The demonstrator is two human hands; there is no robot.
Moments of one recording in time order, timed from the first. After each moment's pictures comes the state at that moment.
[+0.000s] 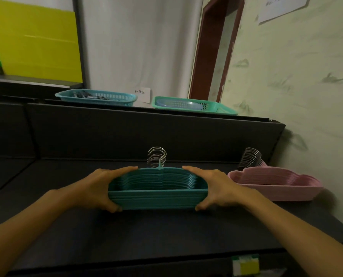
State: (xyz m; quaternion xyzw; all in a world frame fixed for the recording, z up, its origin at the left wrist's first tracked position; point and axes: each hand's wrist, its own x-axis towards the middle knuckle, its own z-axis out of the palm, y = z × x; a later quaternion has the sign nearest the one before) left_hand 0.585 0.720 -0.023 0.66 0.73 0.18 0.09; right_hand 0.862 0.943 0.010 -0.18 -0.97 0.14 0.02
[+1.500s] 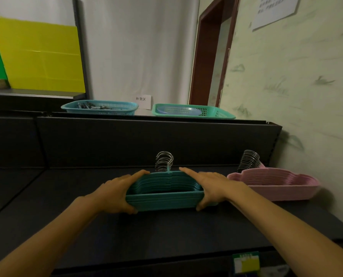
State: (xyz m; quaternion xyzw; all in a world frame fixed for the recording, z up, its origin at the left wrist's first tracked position) left_hand 0.617 0.735 -0.012 0.63 0.77 0.11 0.07; right_hand 0.845 0.939 0.019 -0.23 -0.97 0.02 -0.09
